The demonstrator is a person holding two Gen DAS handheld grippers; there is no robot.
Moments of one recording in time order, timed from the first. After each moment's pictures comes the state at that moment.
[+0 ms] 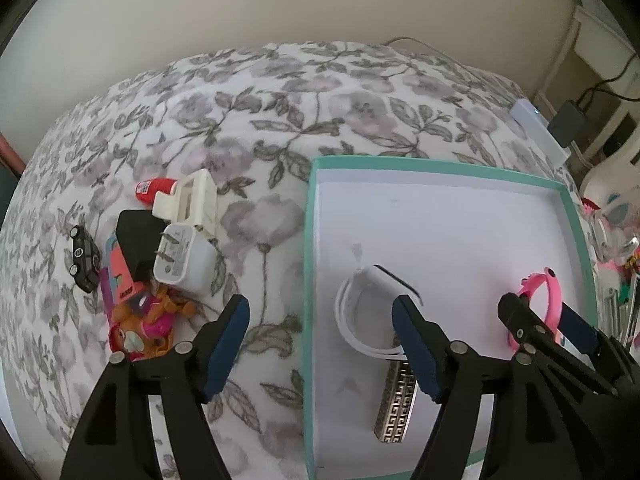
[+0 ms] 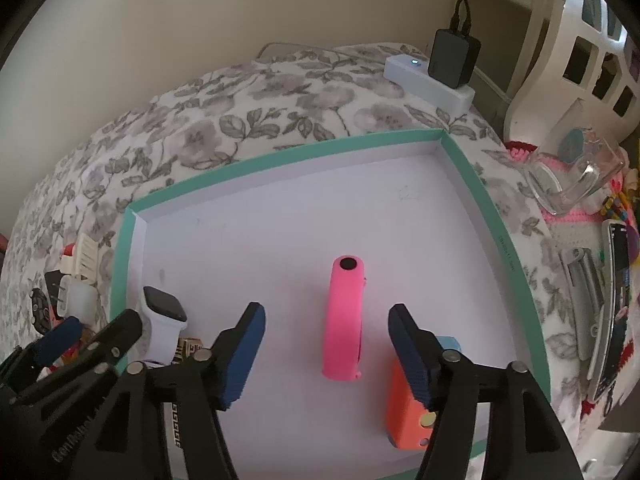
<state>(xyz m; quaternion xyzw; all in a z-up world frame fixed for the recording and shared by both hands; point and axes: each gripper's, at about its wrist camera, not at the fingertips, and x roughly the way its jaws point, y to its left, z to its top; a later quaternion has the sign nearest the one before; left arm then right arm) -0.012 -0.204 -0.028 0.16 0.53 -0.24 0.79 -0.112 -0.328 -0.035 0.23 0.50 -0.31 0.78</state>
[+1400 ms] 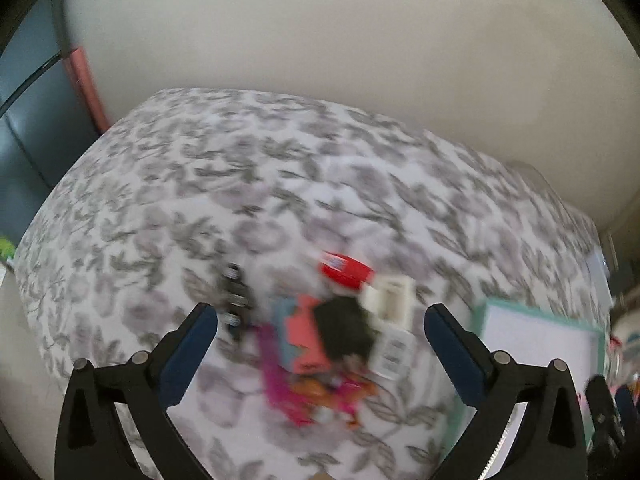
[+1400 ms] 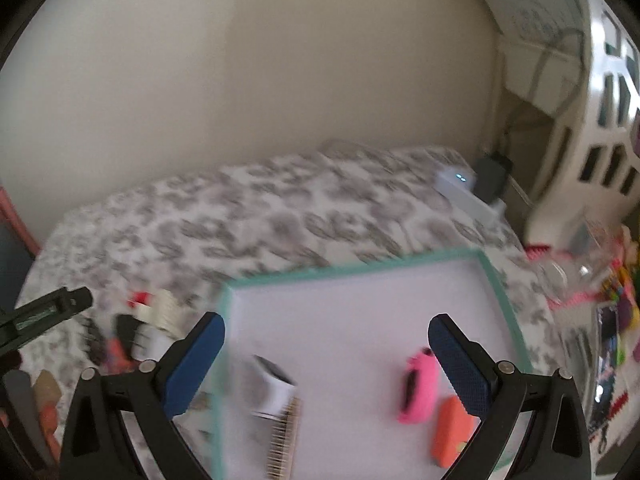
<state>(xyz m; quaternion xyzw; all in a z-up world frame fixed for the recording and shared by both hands) 0.087 -0.078 0.031 0.04 0.49 -0.10 0.87 -0.082 -0.277 0.046 0.17 0.38 -0.28 0.87</state>
